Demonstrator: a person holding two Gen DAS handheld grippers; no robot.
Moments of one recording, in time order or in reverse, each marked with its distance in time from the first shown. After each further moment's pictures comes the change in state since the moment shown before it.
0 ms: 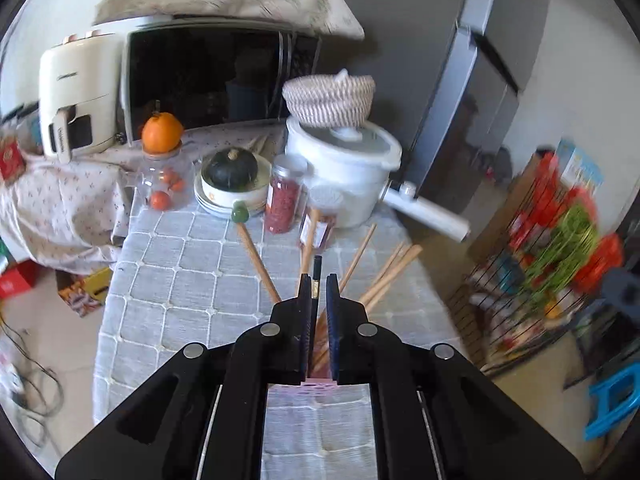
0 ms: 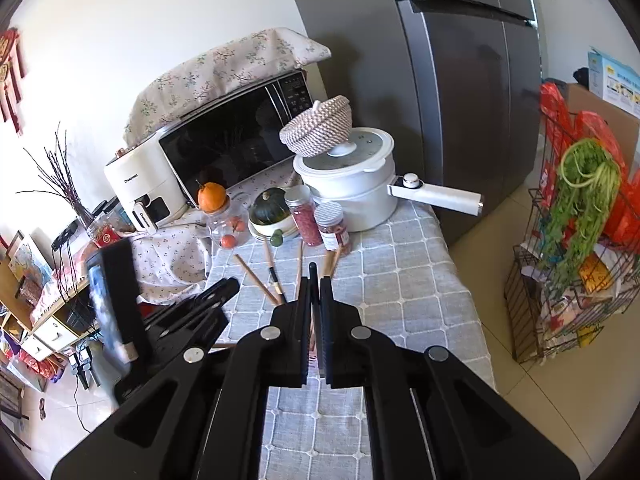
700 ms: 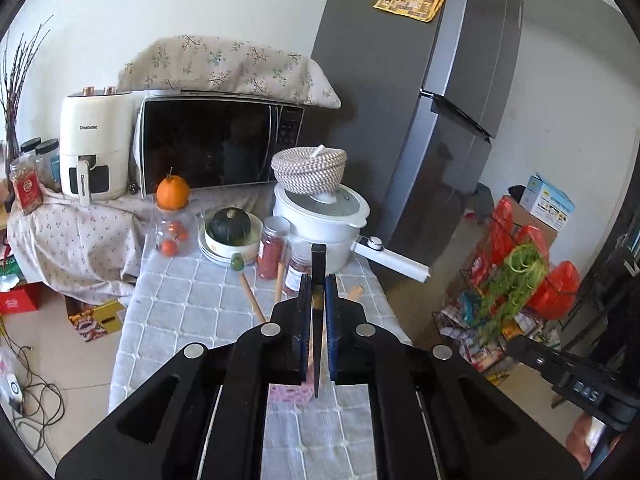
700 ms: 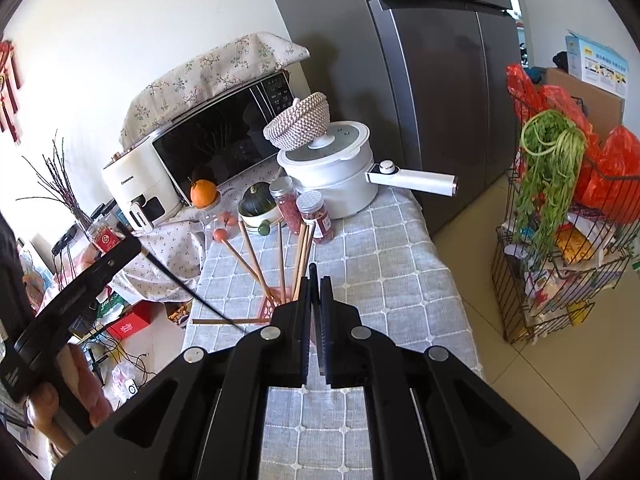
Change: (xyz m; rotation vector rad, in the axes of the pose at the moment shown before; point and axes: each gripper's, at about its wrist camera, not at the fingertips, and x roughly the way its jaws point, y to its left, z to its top) left arm -0.088 -0.029 0.015 0.033 -0.155 -0.019; right arm -0.038 -0.032 -0.029 0.045 0.001 -0.016
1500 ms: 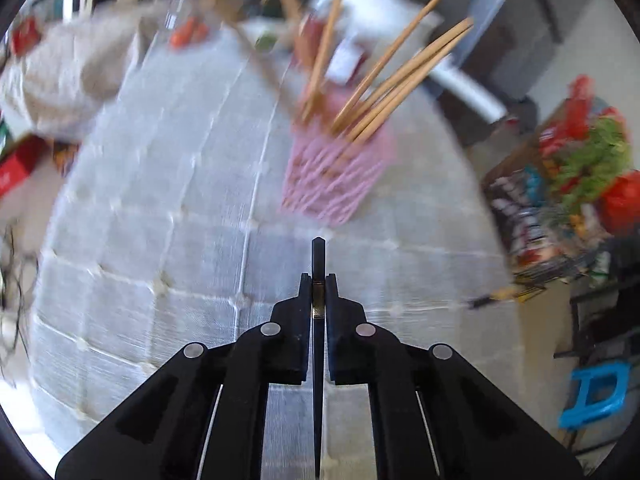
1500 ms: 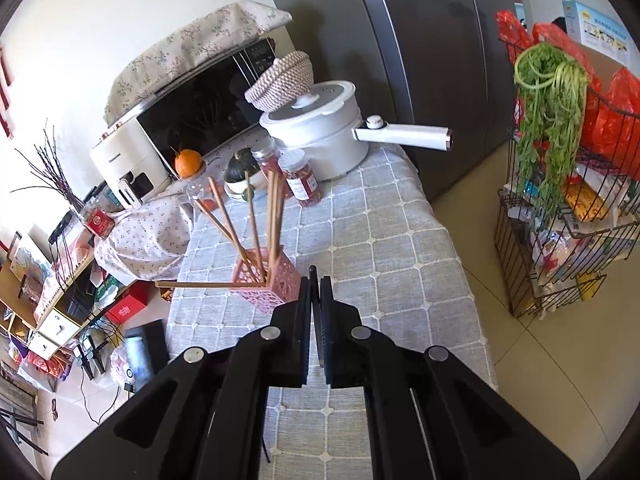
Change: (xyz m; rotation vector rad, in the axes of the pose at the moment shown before) left arm 0.068 0.041 -0.167 -0.120 0.459 0.055; right arm 0.033 -0.035 -0.040 0.029 0.079 0.016
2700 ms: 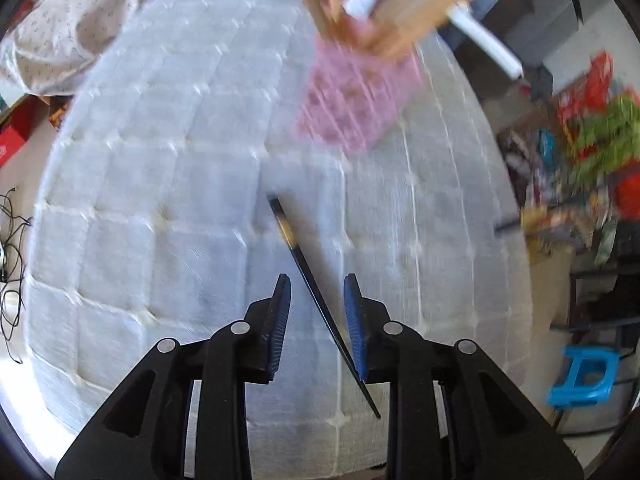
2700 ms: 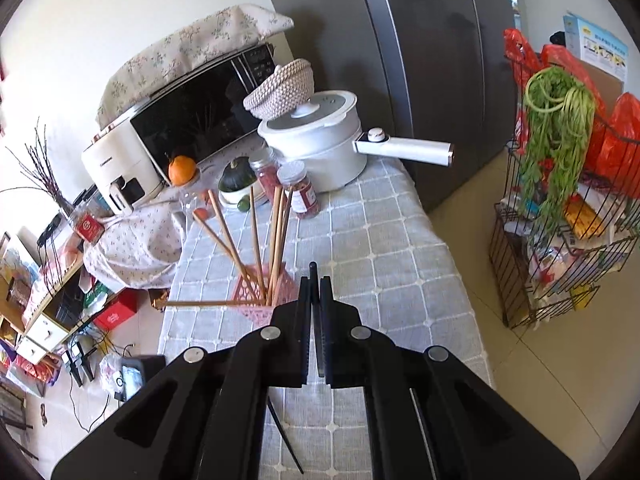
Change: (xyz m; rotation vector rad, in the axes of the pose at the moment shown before) left arm 0.060 -0.003 -0.027 -0.012 0.265 0.022; right arm 0.016 0.018 0.012 -0.014 -0.012 -0.048
